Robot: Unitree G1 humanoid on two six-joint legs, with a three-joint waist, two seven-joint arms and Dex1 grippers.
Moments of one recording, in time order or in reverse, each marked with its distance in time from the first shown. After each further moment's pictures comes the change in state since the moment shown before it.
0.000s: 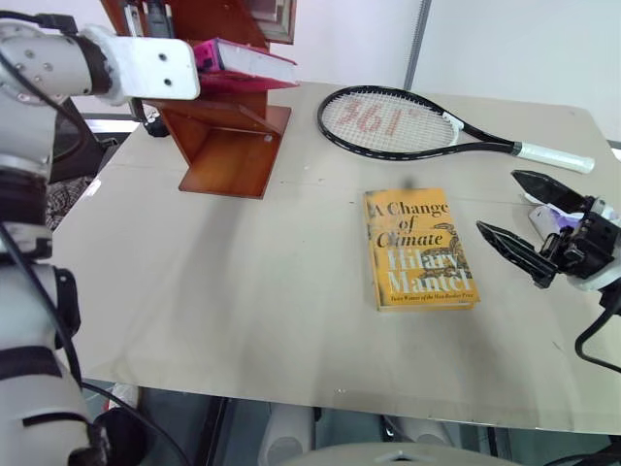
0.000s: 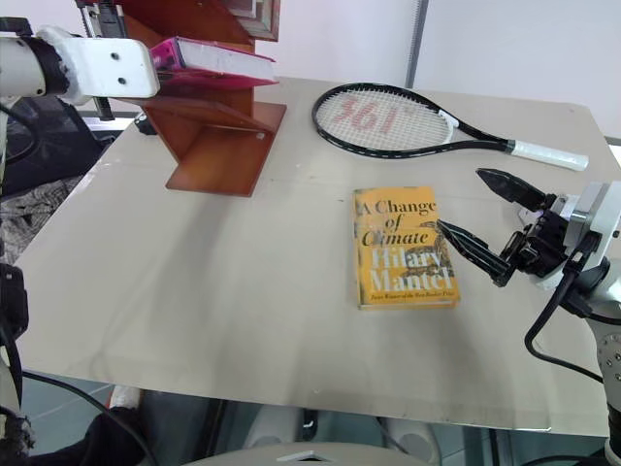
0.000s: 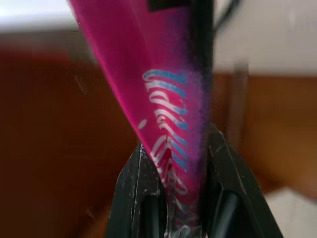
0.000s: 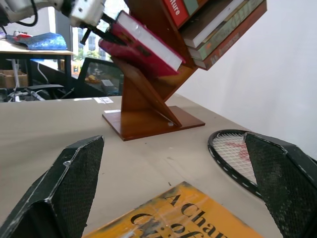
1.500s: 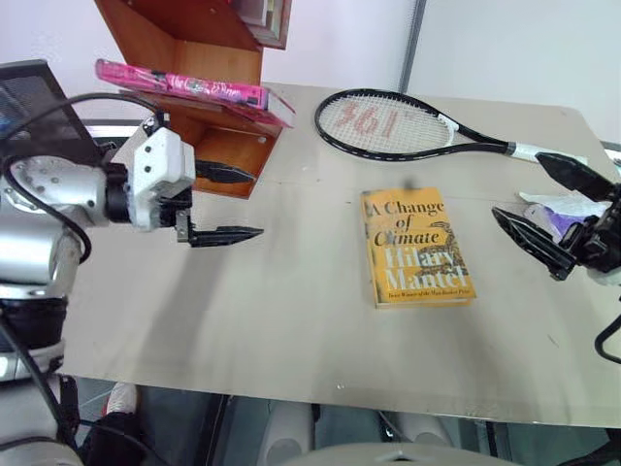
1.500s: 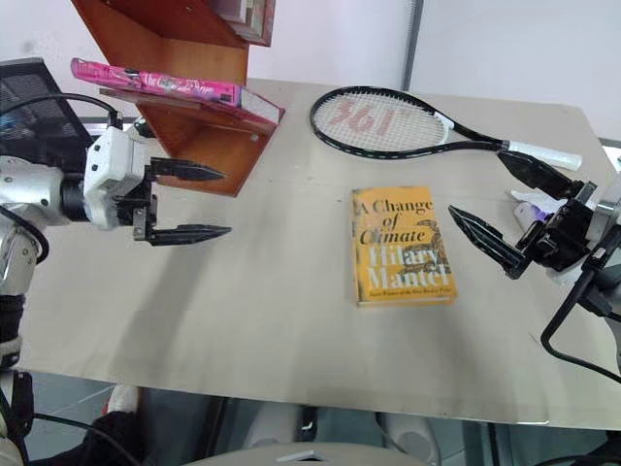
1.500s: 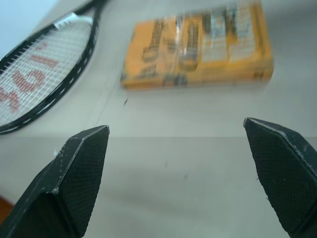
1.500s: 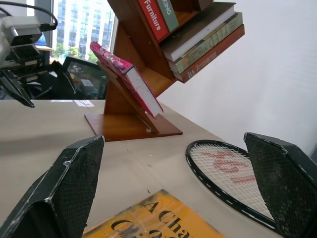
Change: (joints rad) left arm 0.770 -0.018 0.396 -0.775 -0.878 0.746 -0.335; right arm 0.006 -0.058 -0.066 -0.046 0.033 -0.001 -0.073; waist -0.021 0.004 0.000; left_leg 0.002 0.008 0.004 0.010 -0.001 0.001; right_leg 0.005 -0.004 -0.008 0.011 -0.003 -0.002
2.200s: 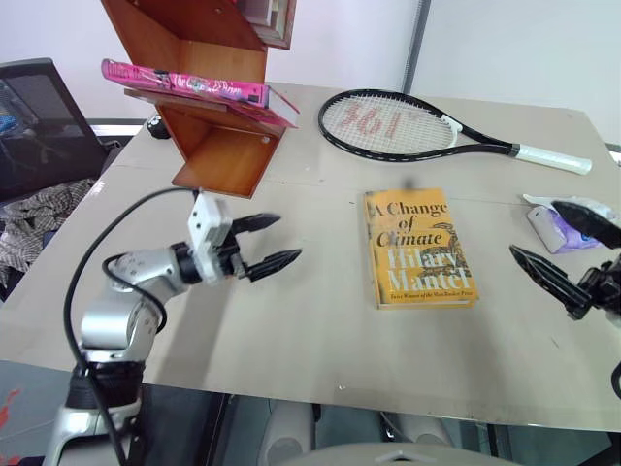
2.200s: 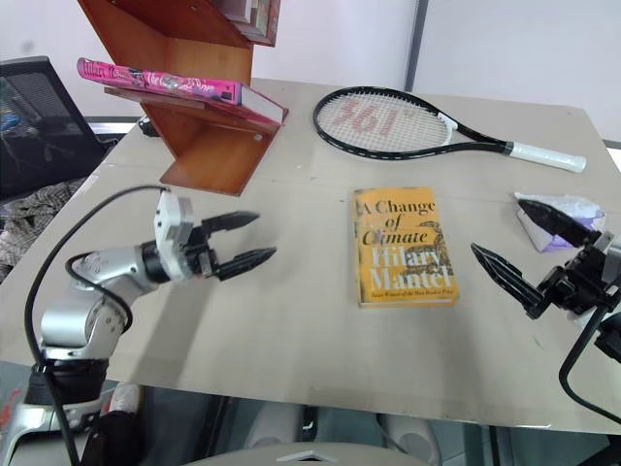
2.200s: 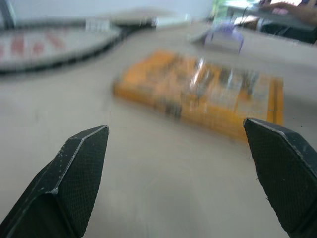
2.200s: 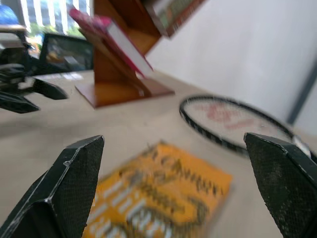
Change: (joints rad) left arm 0.316 -0.322 0.015 0.020 -0.019 -0.043 0.229; right arm 0.325 0.036 -0.134 -0.036 -0.011 0.019 0.017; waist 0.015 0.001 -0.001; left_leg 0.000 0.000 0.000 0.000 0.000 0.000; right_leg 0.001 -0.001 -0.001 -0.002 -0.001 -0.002
